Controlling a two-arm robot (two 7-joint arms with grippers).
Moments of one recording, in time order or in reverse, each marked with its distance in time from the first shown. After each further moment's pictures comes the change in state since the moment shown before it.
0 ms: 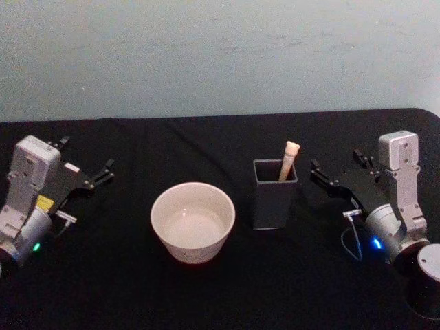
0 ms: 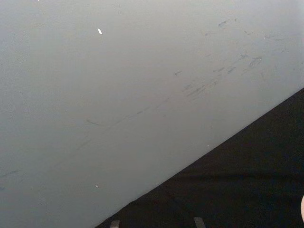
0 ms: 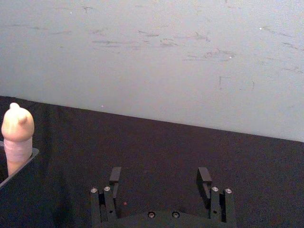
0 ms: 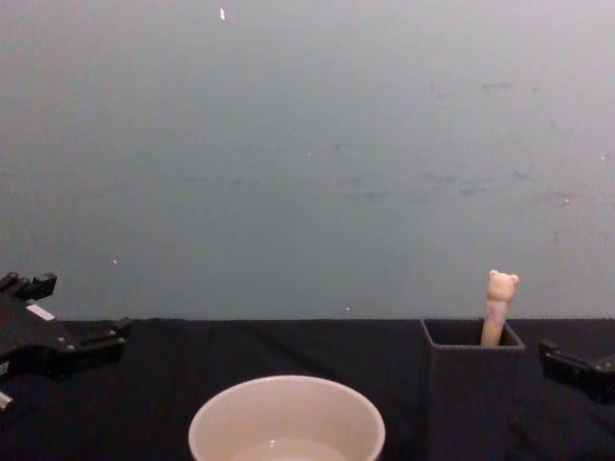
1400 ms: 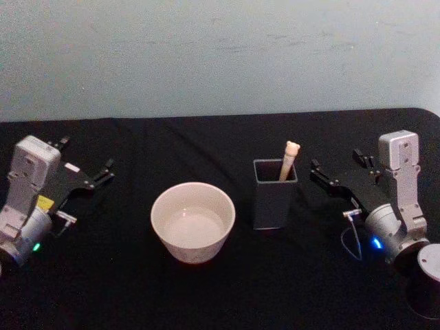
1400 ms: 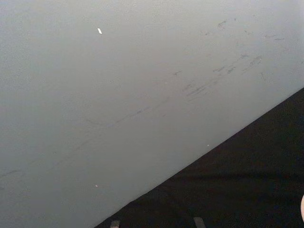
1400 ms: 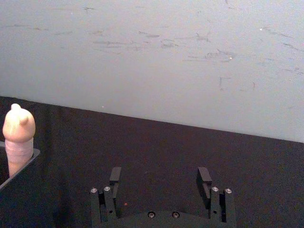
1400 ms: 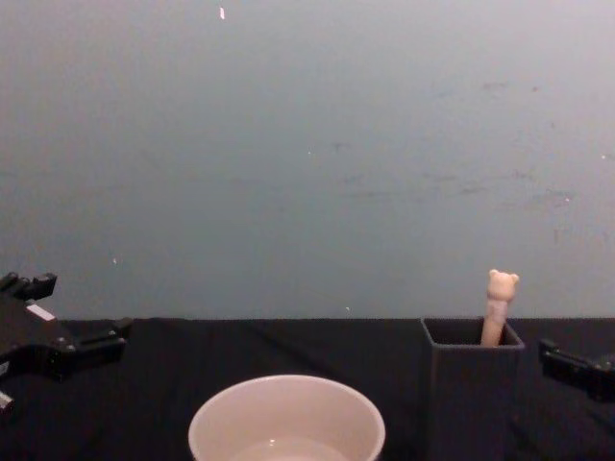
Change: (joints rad) left arm 0.000 0.000 0.000 0.000 0.000 0.000 0.000; right arm 0.000 0.001 -0.001 -0.002 0.000 -0.001 0.000
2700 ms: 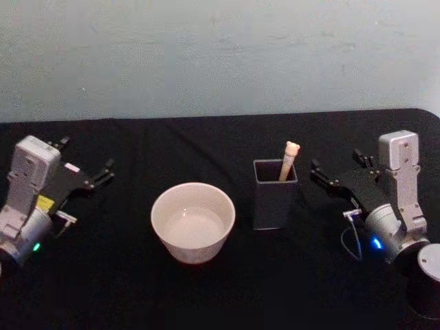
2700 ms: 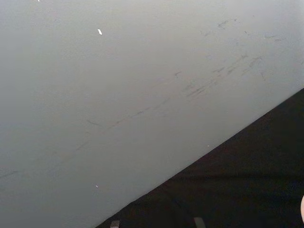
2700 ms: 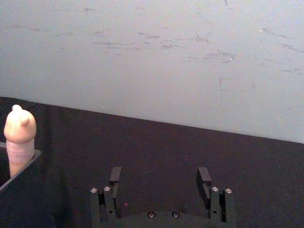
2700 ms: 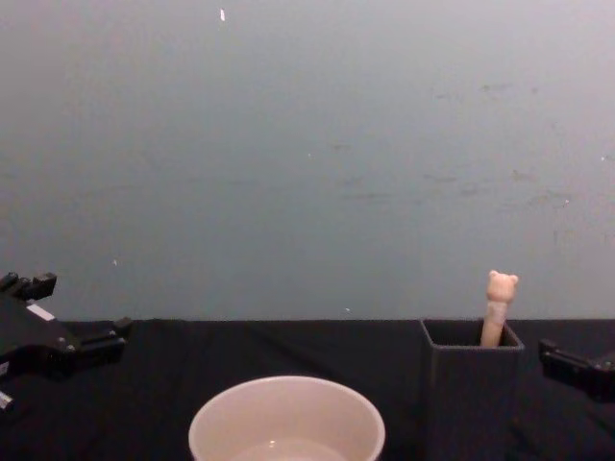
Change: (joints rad) left arm 0.000 0.000 0.000 0.000 0.000 0.000 0.000; right arm 0.000 0.000 0.000 0.000 0.000 0.000 0.000
